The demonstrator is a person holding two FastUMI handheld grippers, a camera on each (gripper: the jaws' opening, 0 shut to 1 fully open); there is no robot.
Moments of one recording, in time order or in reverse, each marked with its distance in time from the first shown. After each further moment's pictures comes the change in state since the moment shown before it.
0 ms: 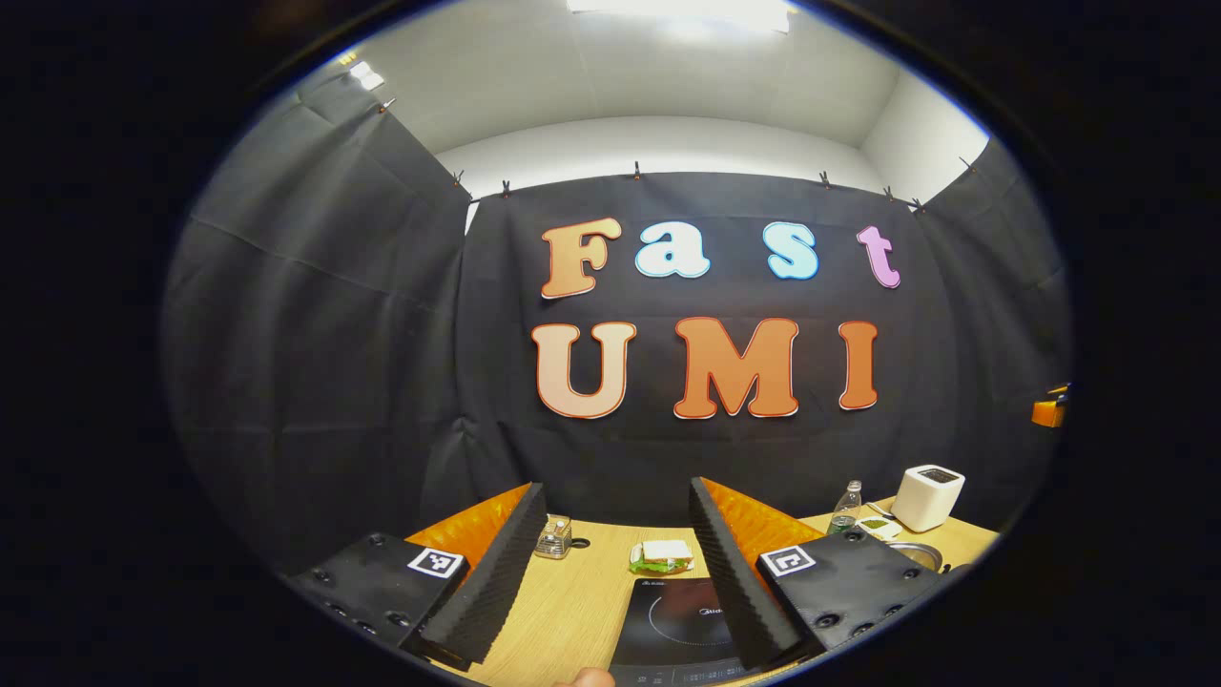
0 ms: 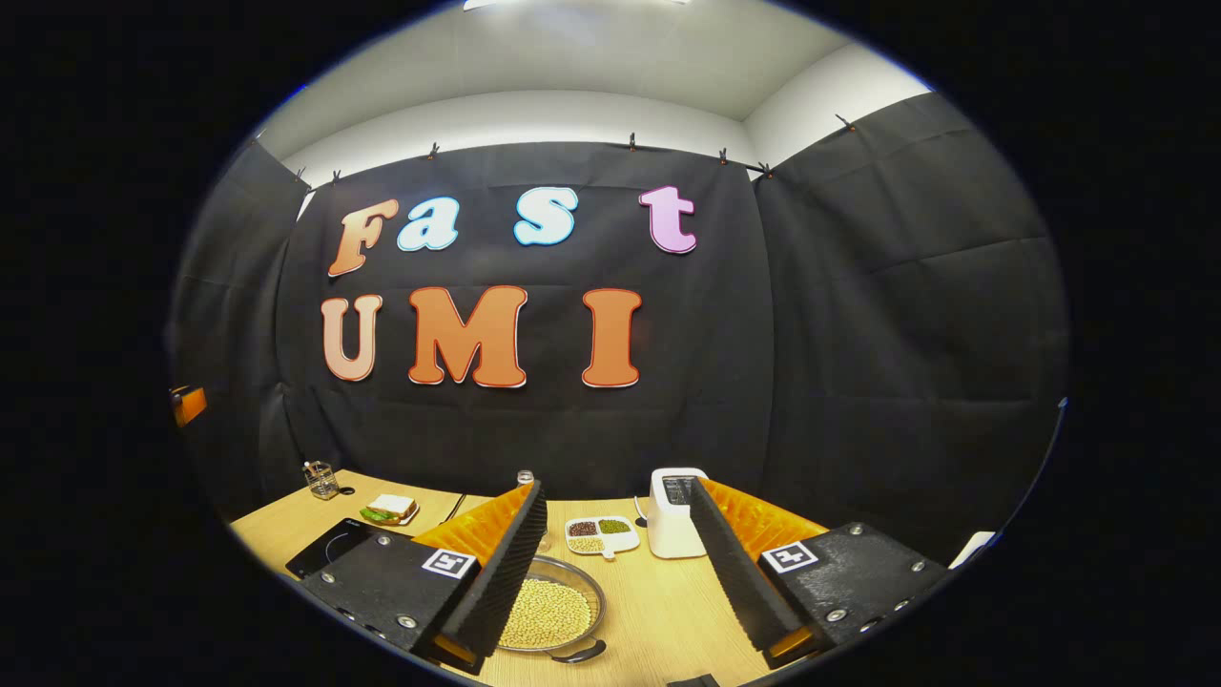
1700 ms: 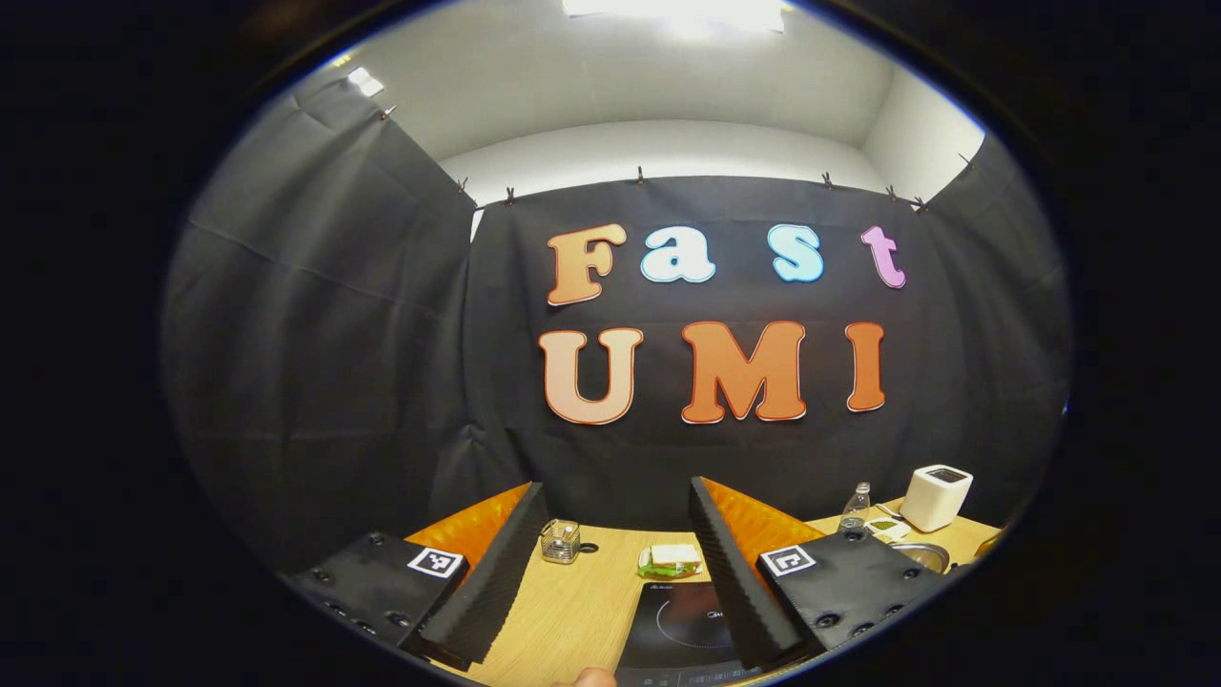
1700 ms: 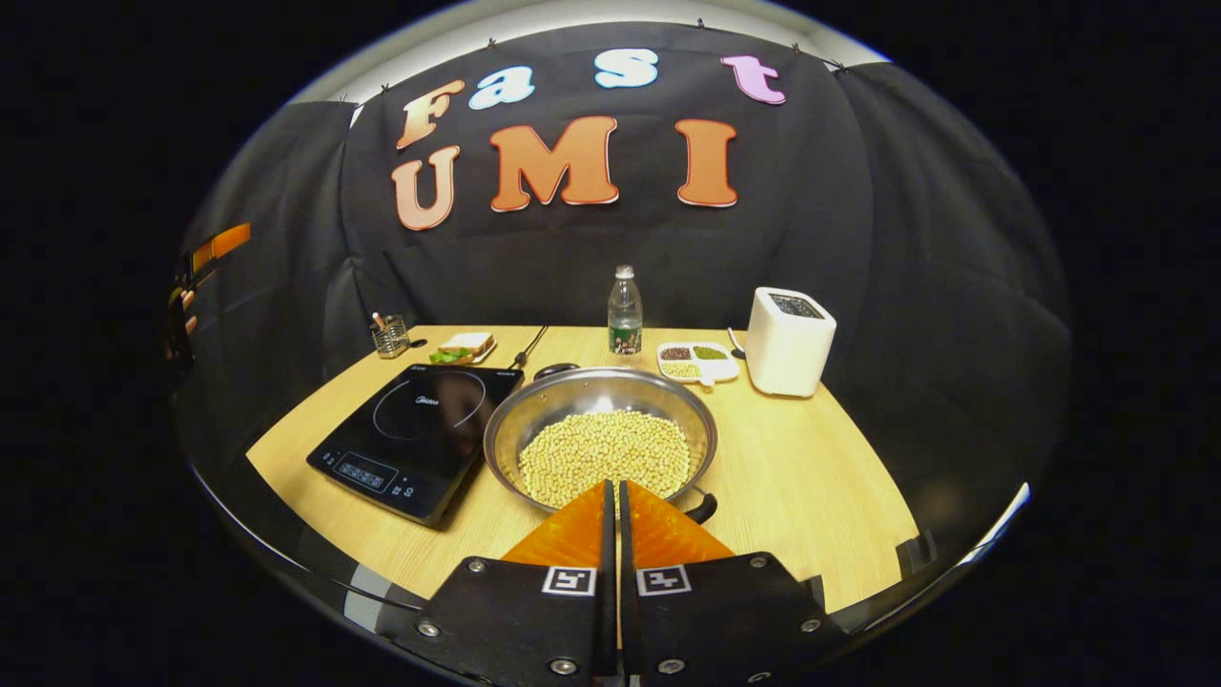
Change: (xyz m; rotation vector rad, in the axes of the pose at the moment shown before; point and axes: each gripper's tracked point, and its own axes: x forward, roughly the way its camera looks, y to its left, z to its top) left arm 0.001 0.002 0.000 0.013 -0.009 0.023; right arm -0.052 0.090 -0.221 -0.043 0.493 0.262
